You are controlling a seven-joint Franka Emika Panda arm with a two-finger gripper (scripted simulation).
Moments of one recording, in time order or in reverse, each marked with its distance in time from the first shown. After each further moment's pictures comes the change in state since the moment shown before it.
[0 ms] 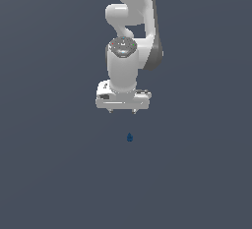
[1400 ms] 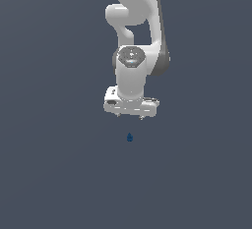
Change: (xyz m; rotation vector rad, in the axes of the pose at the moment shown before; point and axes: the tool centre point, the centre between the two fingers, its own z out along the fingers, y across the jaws) arm 0.014 -0.031 0.016 0.034 -0.007 0.115
